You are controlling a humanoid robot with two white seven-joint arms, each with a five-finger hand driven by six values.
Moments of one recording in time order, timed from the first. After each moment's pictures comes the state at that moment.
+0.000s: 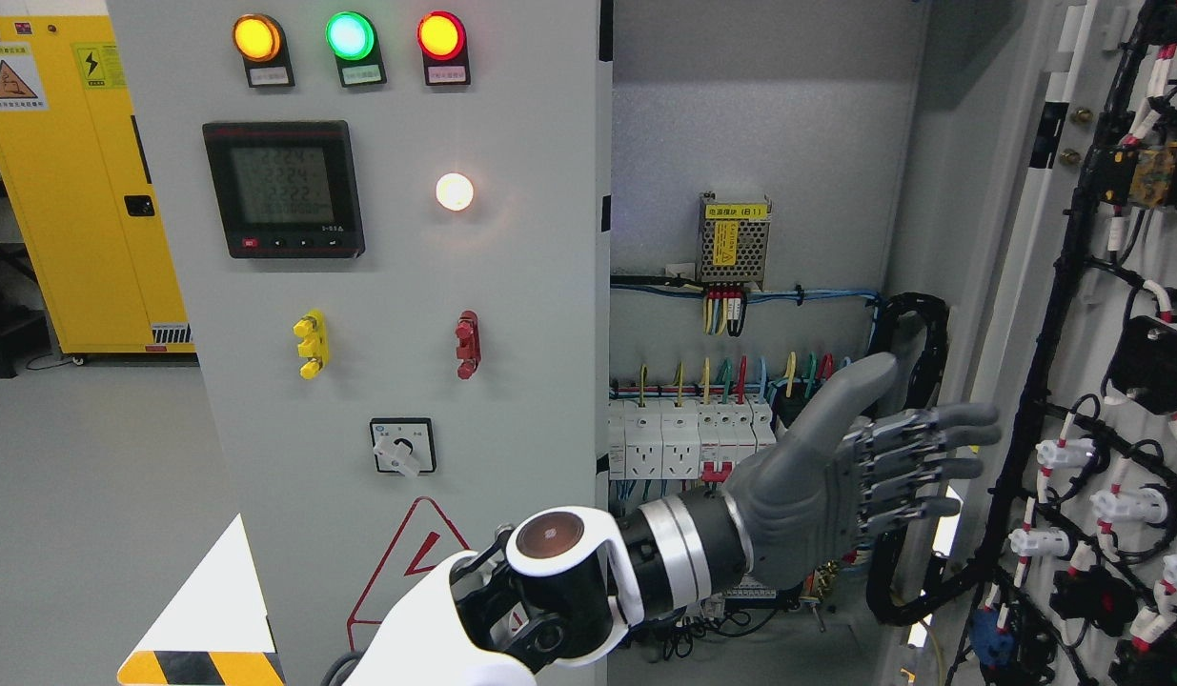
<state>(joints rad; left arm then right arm) -0.89 0.12 -0.77 -1.65 0.98 0.34 -0.16 0.08 0.13 0.09 -0.11 0.00 0.19 0.09</state>
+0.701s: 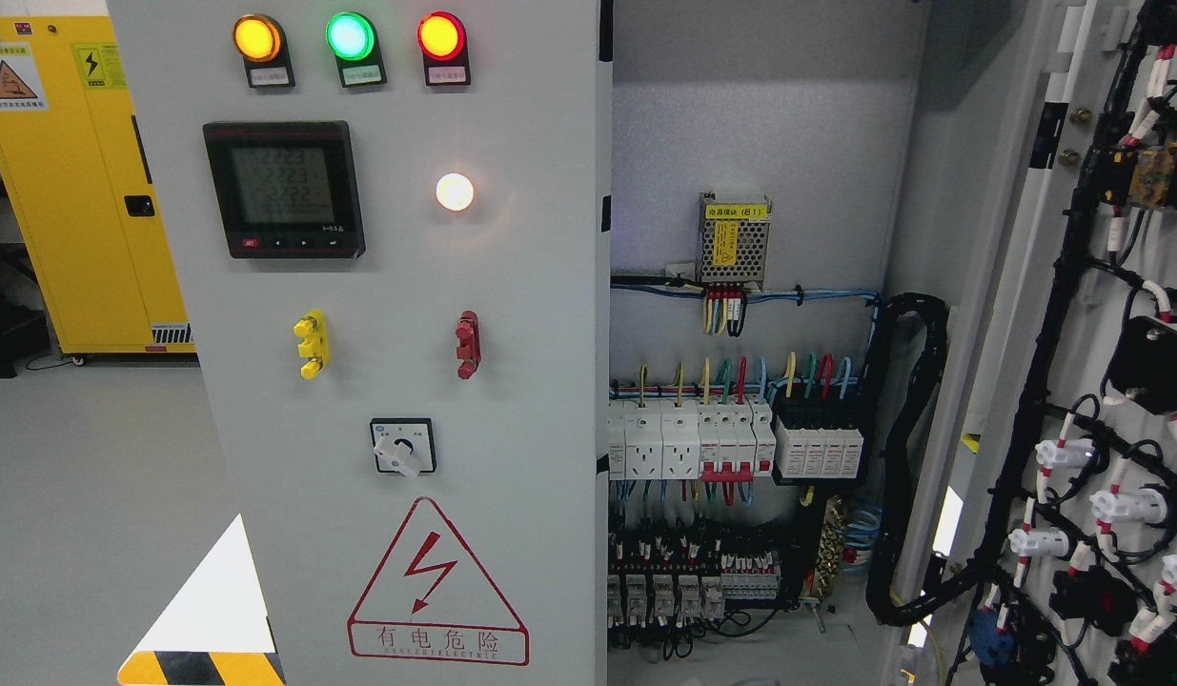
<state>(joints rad) -0.26 0.25 -0.76 -1.64 0.66 0.05 -0.15 0.08 0.12 0.09 -0.11 0.00 0.19 0.09</state>
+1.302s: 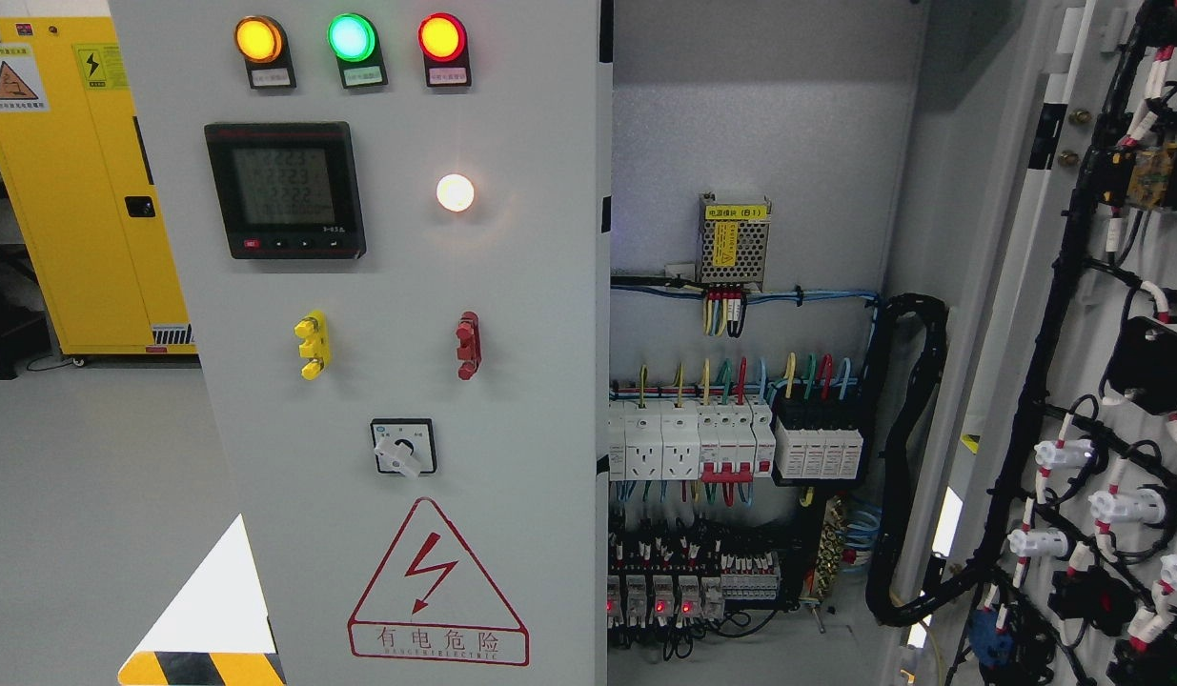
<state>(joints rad) 0.02 0.23 -0.68 -1.26 0.47 -0.17 -0.16 0.07 0.12 0.09 -0.11 0.00 0.19 0.09</state>
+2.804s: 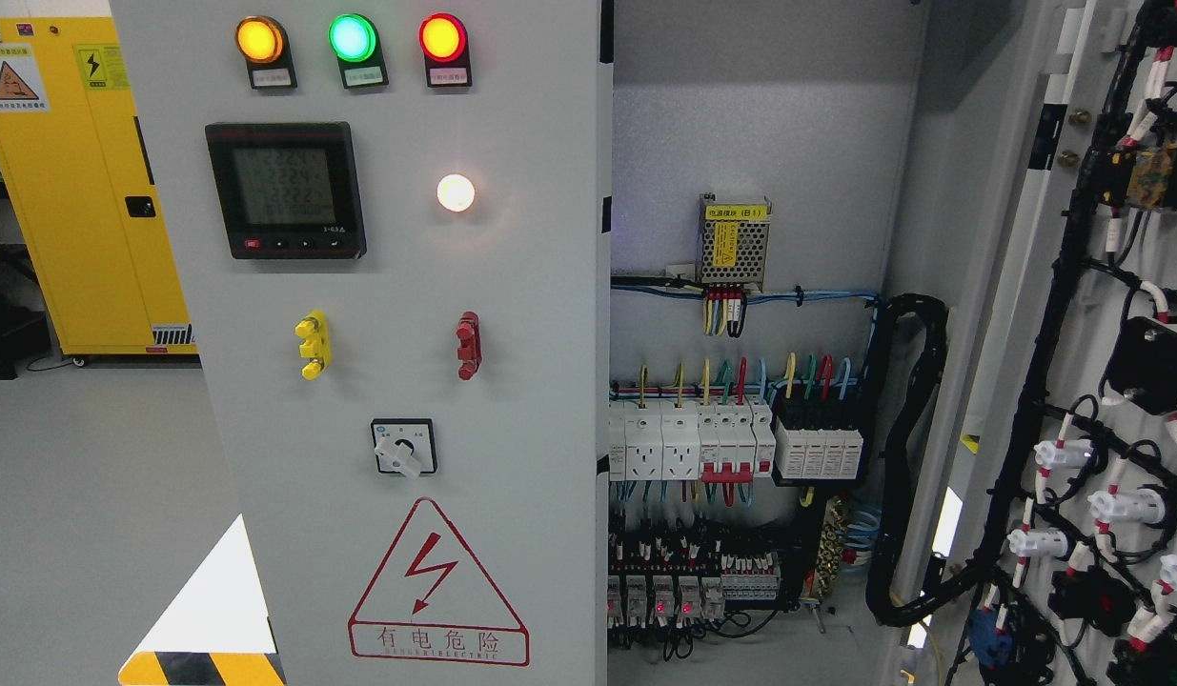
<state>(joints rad) 0.05 -0.01 -0.27 -0.14 0.42 -0.04 -0.18 0.06 0.07 0.09 -0.11 0.00 0.19 0.09</state>
